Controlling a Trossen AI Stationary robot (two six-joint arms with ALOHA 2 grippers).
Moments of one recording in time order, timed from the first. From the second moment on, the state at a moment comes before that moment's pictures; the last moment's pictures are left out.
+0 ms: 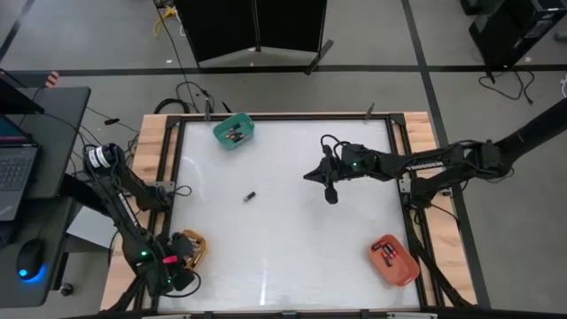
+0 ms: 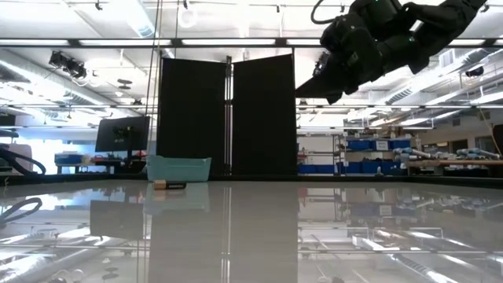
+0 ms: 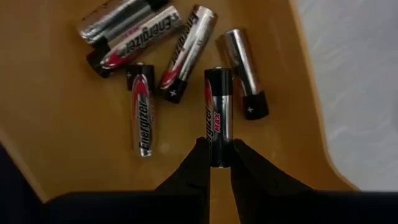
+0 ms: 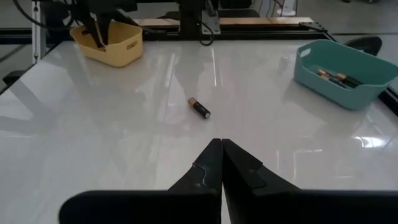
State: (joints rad) left arm -1.17 1.41 0.76 -0.77 -0.13 -1.89; right arm -0.18 1.32 0.59 0.34 -0.18 -0.05
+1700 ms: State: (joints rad) left arm -1.17 1.38 0.94 -0.94 -0.84 -1.62; right arm -0.14 2.34 1.69 -0.21 -0.27 -0.43
